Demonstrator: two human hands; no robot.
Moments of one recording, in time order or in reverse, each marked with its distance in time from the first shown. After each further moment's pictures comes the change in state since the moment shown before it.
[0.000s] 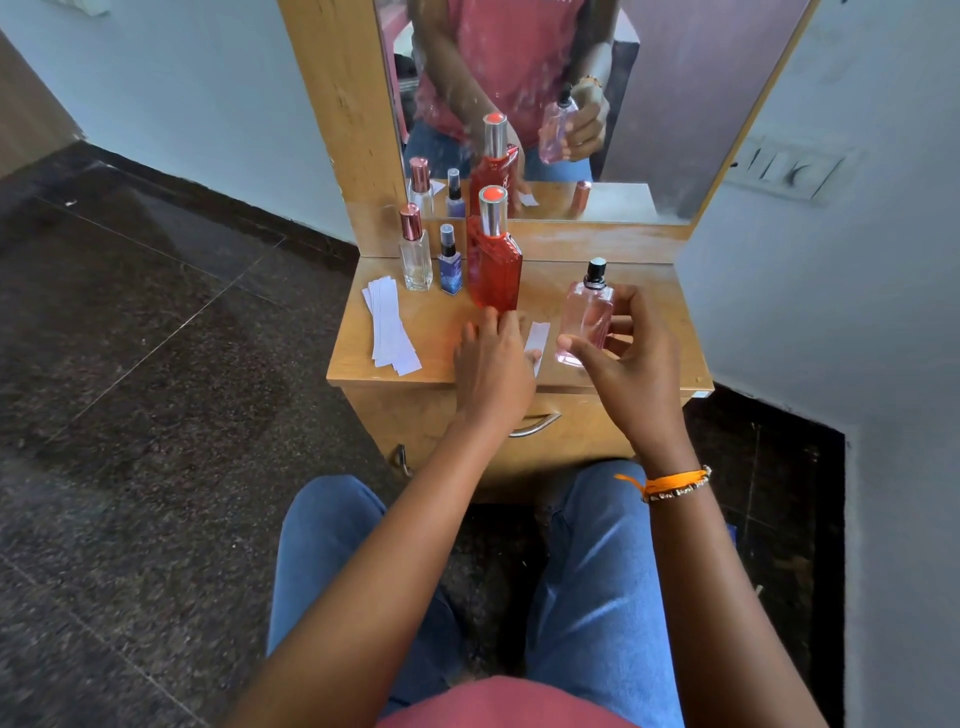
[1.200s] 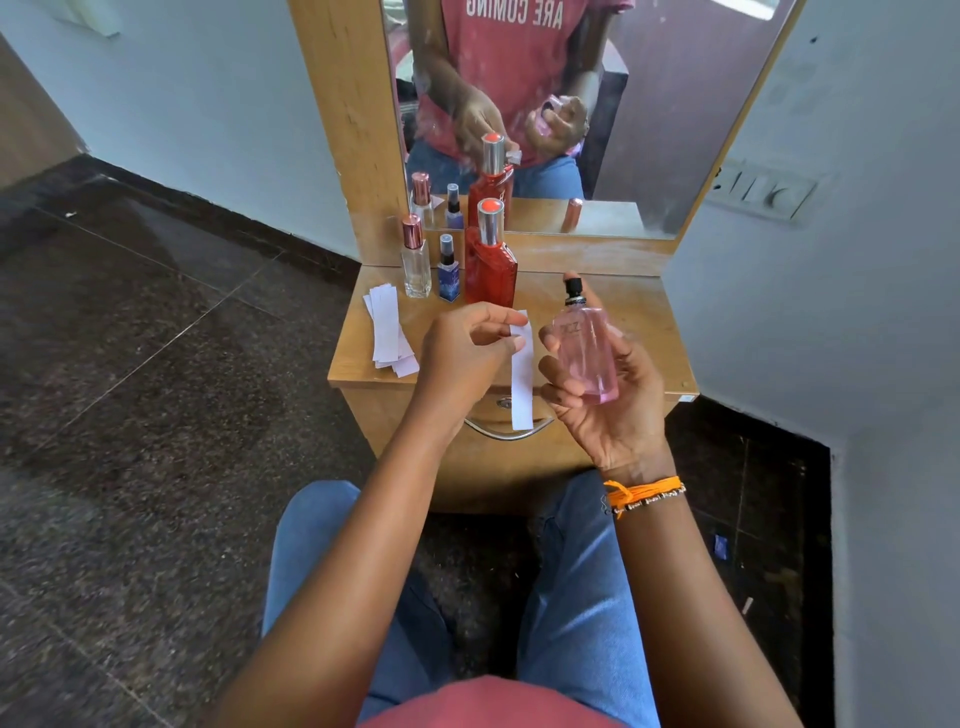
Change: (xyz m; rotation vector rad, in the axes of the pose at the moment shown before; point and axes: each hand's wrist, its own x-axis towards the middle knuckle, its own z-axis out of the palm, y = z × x) left_hand -0.015 -0.005 -0.055 -0.747 -0.021 -0.086; right_hand -0.016 -0.008 0.005 1.378 -0.490 0.411
